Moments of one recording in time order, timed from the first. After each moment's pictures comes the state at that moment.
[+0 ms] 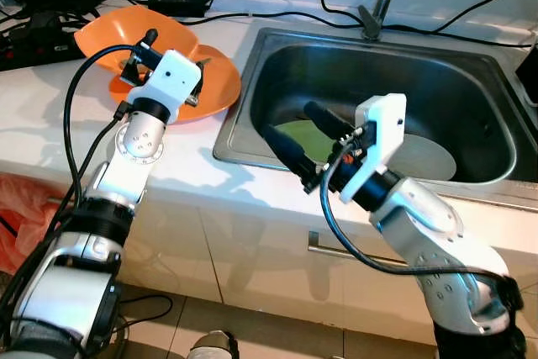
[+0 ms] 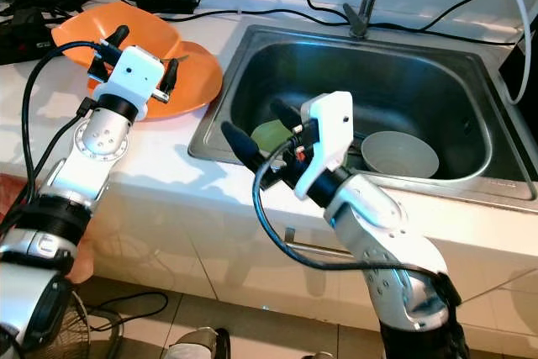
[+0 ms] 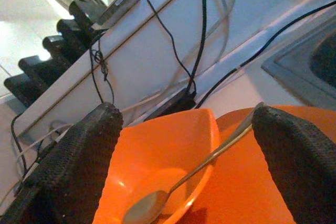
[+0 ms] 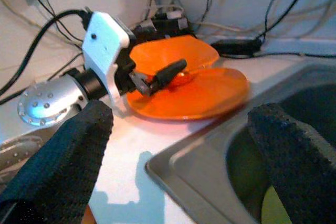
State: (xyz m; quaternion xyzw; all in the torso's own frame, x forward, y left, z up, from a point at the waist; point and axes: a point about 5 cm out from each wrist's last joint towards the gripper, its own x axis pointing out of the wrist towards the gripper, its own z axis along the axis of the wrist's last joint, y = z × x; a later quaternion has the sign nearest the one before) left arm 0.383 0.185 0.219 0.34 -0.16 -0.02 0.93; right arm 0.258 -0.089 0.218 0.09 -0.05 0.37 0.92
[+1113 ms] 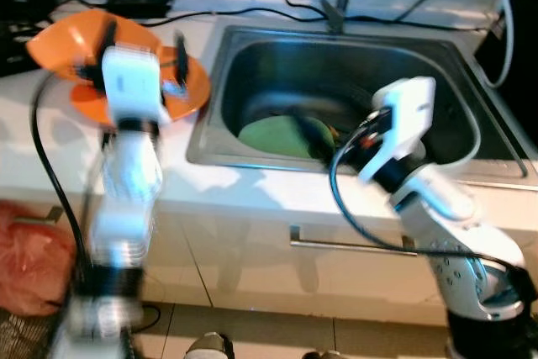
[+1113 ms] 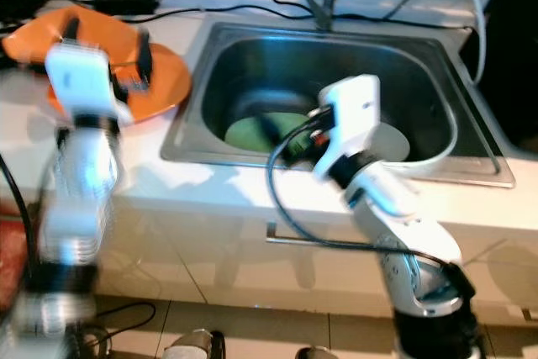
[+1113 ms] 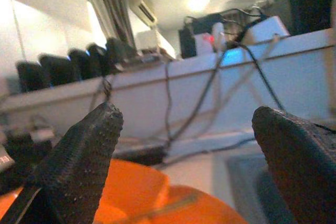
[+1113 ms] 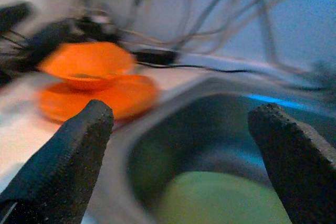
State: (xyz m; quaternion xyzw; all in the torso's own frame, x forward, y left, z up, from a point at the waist) left arm 0.313 0.164 0.233 0.11 -0.27 0.03 0.96; right arm 0.280 -0.120 0.227 0.01 -0.09 0.26 0.96
